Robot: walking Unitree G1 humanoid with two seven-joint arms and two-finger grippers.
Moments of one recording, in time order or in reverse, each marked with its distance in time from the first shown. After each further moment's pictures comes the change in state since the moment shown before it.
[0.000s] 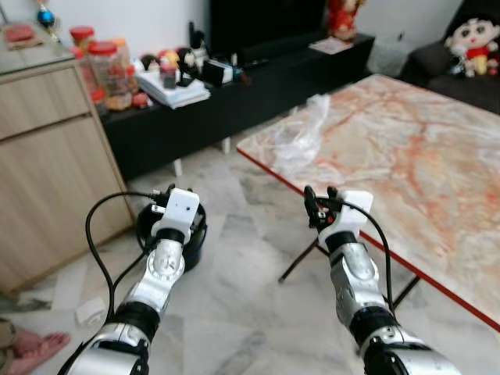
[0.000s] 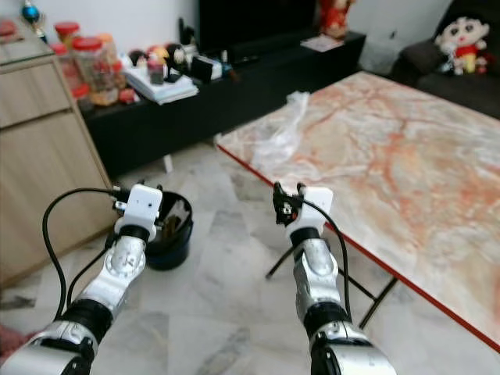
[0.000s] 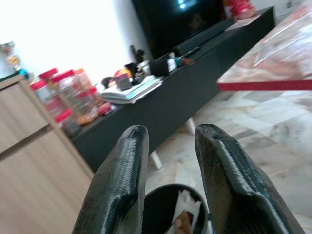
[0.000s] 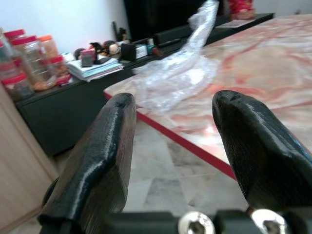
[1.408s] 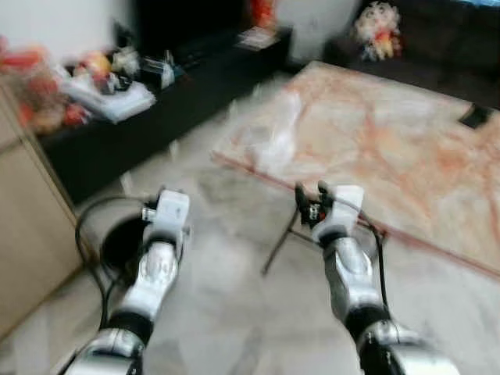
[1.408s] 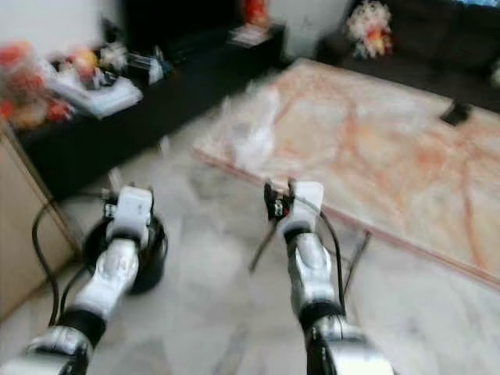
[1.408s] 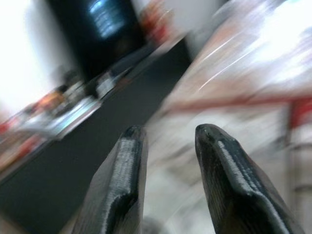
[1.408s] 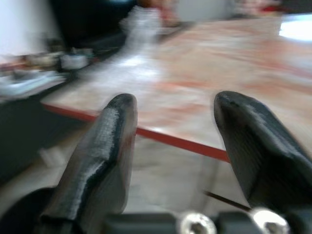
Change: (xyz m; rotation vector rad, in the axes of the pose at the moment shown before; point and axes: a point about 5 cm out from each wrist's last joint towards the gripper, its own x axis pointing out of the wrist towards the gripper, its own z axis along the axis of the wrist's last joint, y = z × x) left arm -0.001 -0.014 0.008 -0.059 -0.024 -0.017; right arm 0.000 -0.010 0.002 -0.032 0.010 -0.003
